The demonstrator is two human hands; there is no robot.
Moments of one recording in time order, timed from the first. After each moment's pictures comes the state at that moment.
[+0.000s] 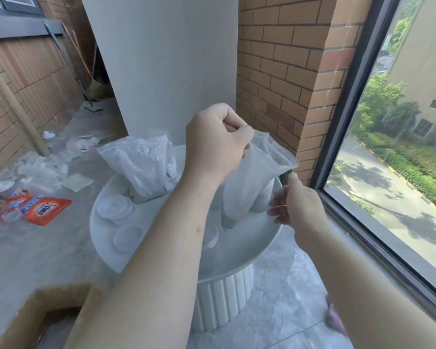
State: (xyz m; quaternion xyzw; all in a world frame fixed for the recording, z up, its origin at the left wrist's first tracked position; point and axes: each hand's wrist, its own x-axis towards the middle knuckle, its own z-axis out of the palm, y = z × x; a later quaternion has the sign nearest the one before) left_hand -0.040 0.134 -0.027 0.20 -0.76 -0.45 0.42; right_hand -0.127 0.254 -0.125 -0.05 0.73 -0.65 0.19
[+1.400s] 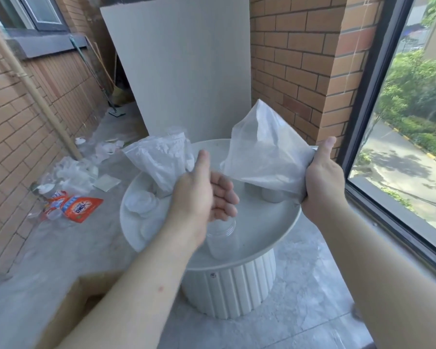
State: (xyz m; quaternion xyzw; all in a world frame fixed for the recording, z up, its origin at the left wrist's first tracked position) left_hand 0.035 0.149 -0.063 0.35 -0.61 -0.67 0.25; right_hand -0.130 0.244 -0.110 0.00 0.62 -0.77 0.15
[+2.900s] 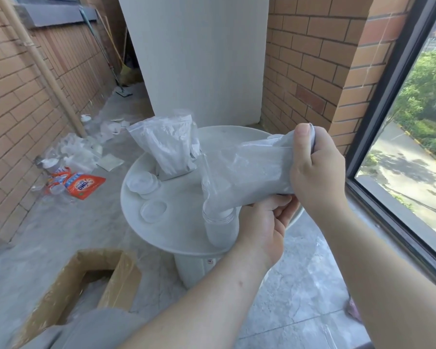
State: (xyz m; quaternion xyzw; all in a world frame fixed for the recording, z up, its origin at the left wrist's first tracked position) left_hand -0.022 0.208 -0.148 0.21 -0.25 -0.91 0.25; right_hand -0.108 0.245 -0.107 -0.31 0.73 -0.60 -0.09
